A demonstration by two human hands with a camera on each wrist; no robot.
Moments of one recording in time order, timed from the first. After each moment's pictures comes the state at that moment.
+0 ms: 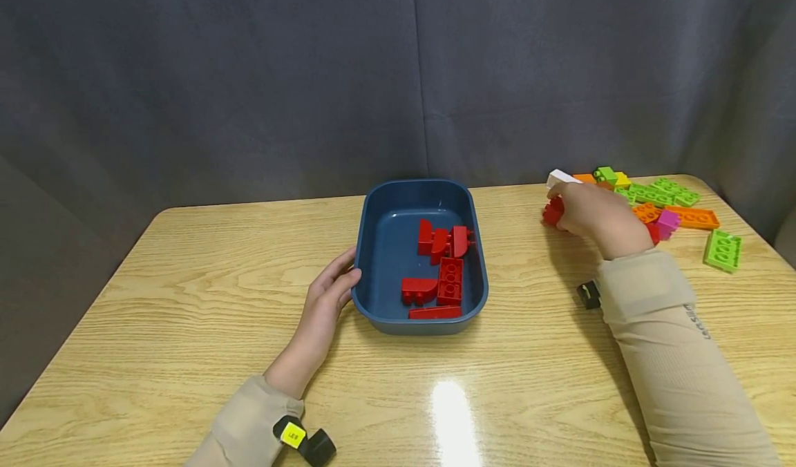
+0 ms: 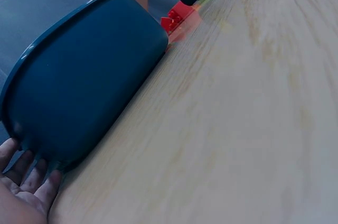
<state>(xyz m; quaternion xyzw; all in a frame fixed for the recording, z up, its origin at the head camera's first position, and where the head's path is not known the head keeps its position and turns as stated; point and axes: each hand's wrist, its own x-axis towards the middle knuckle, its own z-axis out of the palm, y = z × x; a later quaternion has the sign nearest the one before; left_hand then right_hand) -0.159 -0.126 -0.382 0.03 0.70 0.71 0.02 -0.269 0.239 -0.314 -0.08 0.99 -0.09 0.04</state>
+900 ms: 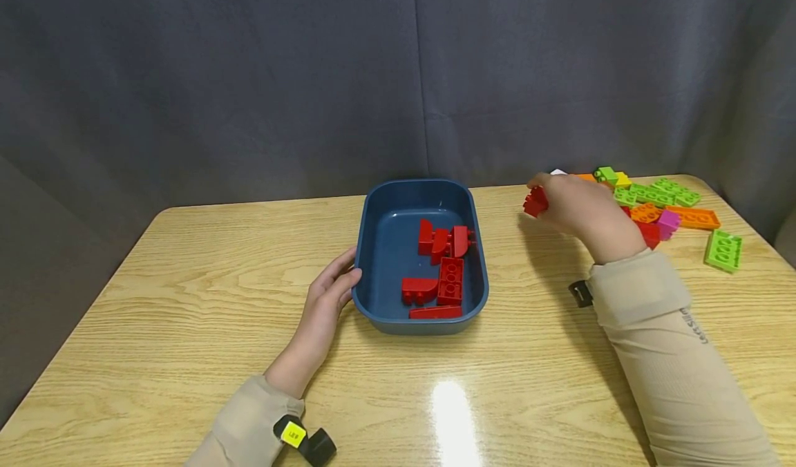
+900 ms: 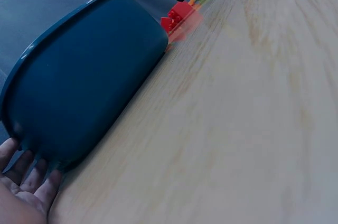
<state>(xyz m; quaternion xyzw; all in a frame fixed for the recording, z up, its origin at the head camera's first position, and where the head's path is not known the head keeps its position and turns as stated) -0.159 -0.126 -0.382 0.03 0.70 0.71 0.02 -0.259 0.213 -0.298 -0.13 0.99 -0.06 -0.02</state>
